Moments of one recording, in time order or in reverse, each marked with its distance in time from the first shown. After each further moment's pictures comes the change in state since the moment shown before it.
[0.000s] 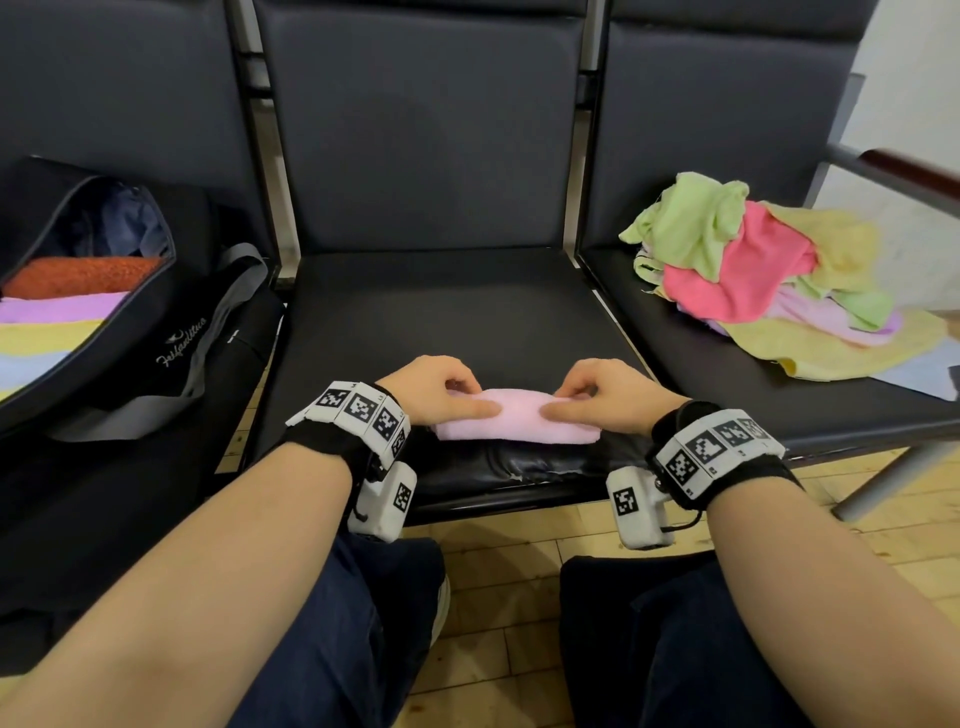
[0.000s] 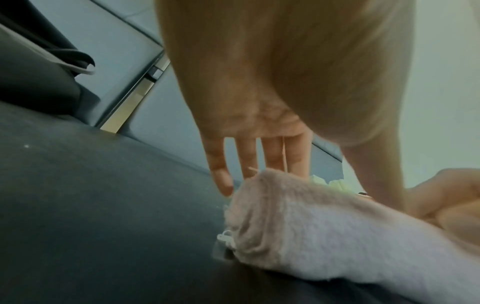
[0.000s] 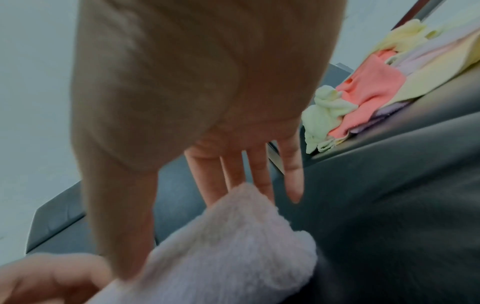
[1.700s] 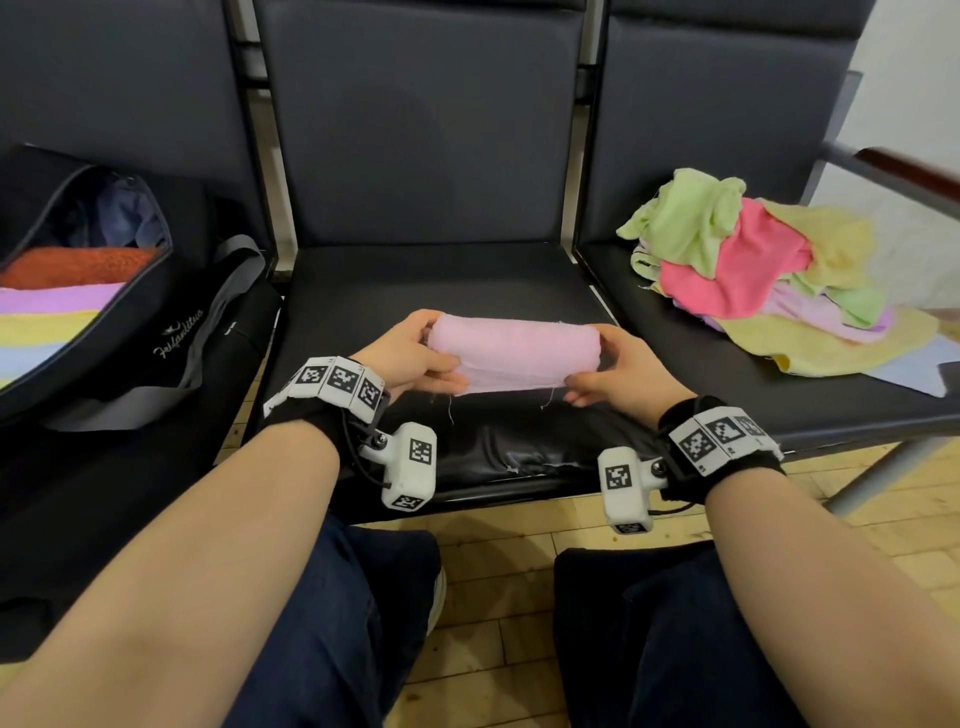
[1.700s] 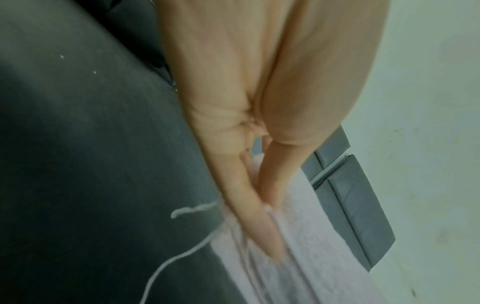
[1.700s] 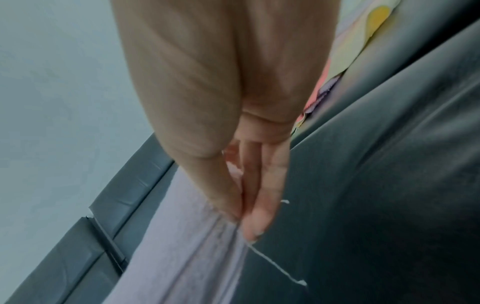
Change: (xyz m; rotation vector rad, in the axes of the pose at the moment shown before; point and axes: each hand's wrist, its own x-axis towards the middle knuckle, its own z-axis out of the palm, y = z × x) left_hand 0.003 -0.001 -0.016 -0.902 0.106 -0.224; right_hand 0.001 0.010 0.000 0.680 0.190 0.084
